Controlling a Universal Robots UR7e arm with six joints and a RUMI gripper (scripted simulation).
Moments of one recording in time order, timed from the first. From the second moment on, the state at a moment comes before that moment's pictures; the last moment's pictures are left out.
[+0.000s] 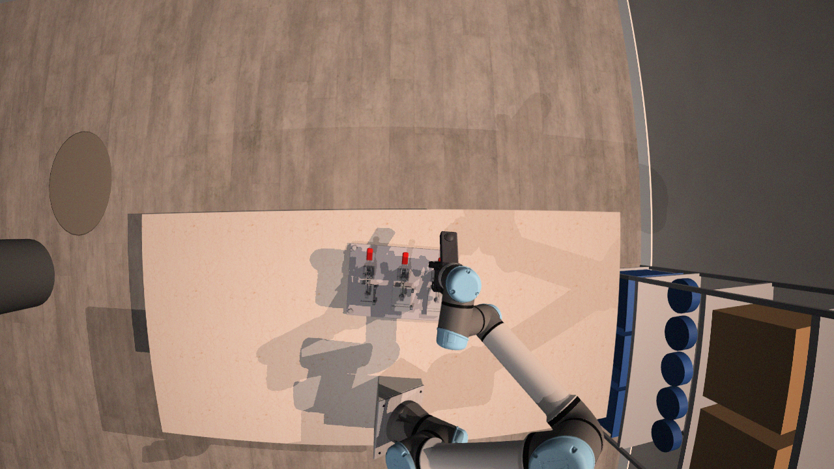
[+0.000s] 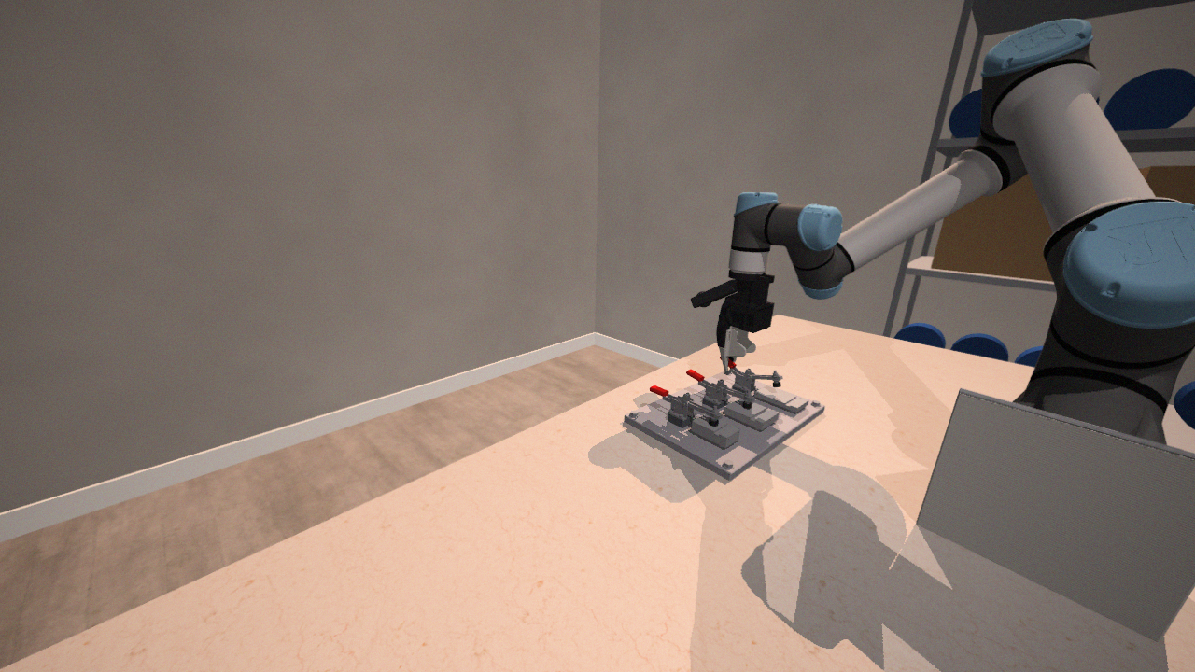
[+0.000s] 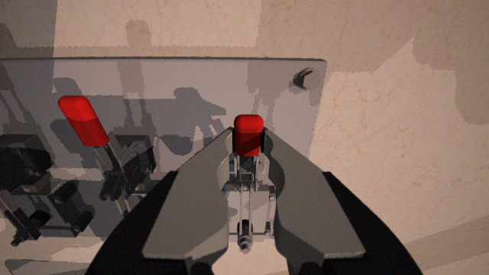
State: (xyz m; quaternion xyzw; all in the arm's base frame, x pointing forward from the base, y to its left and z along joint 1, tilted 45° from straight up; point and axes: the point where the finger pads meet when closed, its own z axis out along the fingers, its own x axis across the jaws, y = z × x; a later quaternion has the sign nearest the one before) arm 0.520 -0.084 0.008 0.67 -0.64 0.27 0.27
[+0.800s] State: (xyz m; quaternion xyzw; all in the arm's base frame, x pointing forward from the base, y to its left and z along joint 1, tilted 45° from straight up) arm 0.504 -0.077 0.016 0.67 -0.64 0.27 0.27
